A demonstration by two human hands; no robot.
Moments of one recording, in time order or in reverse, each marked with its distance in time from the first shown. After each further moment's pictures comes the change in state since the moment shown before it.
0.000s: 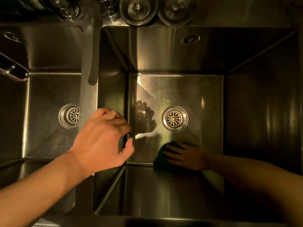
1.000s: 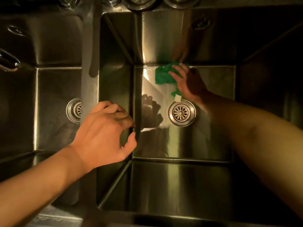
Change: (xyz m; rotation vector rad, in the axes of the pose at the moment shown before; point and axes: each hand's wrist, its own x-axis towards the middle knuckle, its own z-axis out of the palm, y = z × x) left_hand 0.000 0.002 -0.002 0.005 0.007 0.010; right_hand 0.072 0.199 -0.088 0.294 0.236 0.862
